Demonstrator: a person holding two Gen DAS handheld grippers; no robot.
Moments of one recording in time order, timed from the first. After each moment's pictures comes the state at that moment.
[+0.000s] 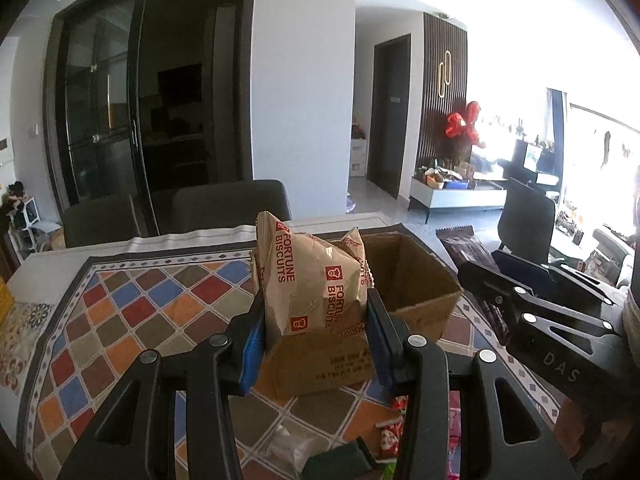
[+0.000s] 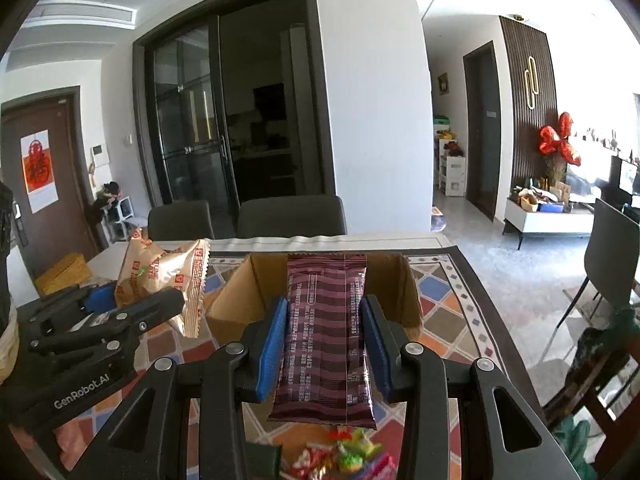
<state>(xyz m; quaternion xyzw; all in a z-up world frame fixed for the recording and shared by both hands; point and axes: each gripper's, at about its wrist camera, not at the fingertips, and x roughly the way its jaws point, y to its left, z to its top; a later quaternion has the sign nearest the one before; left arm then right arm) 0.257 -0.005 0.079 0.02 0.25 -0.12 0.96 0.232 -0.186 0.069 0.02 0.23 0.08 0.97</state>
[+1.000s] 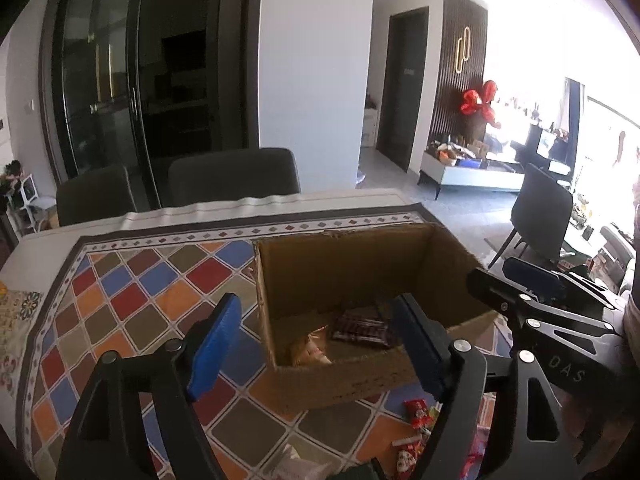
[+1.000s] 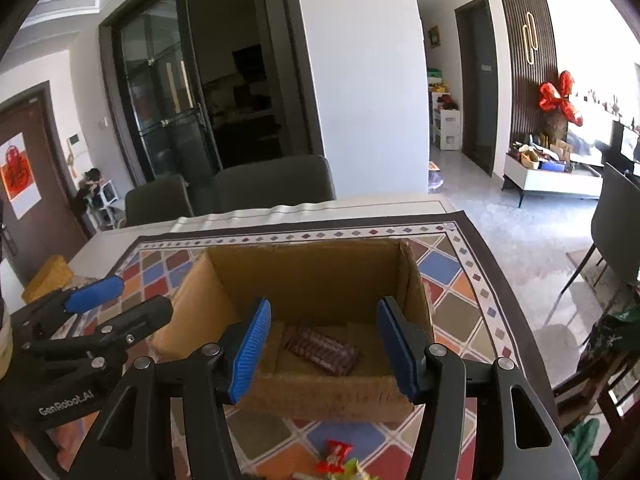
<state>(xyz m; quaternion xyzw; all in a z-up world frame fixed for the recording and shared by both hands) 0.314 -0.005 0.061 0.01 0.31 -0.11 0.94 0.321 -0.197 0.048 0.04 0.31 0.07 0.95</state>
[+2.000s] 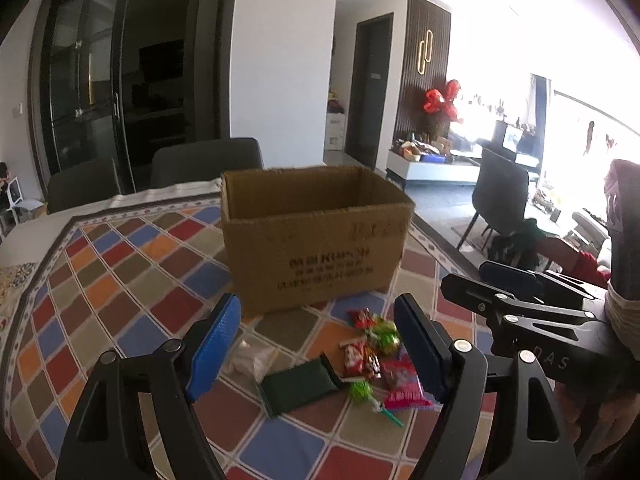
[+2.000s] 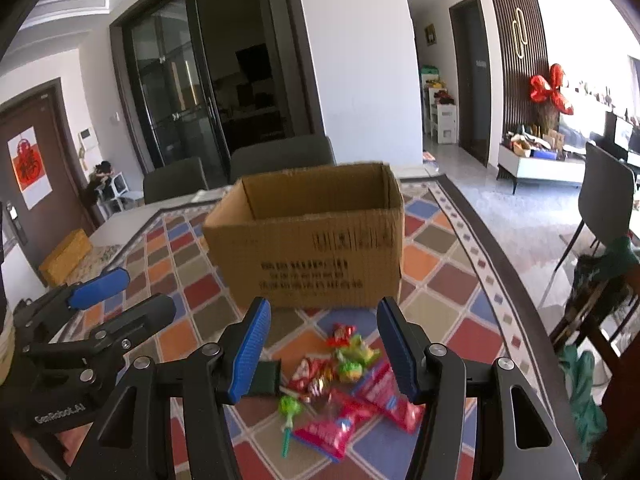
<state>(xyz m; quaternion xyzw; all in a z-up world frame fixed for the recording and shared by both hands) 0.174 -0.014 0.028 0.01 0.30 -0.17 0.94 0.184 -0.206 0.020 0.05 0.32 0.07 0.94</state>
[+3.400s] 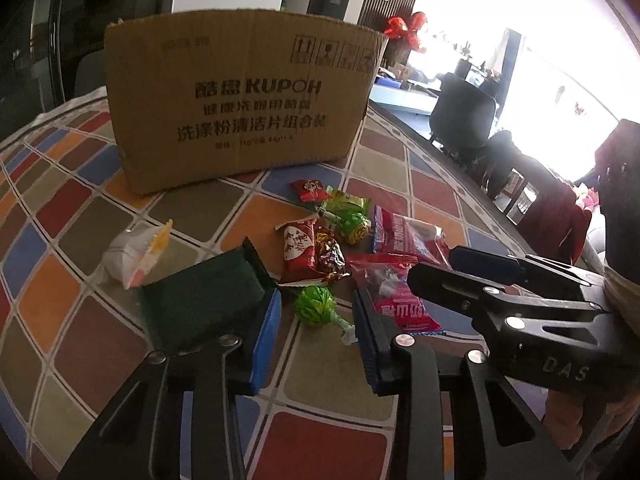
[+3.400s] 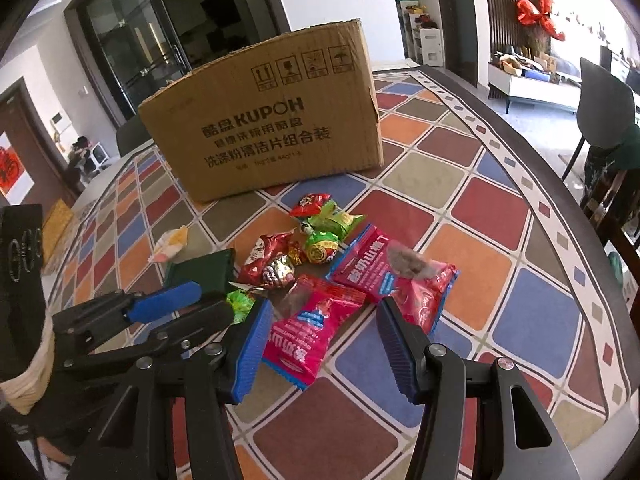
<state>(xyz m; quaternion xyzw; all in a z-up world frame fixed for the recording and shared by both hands) 0.200 -0.054 -0.097 0.00 0.43 -0.26 0.86 0.170 -0.218 -0.090 0.09 0.44 0.05 0.89</state>
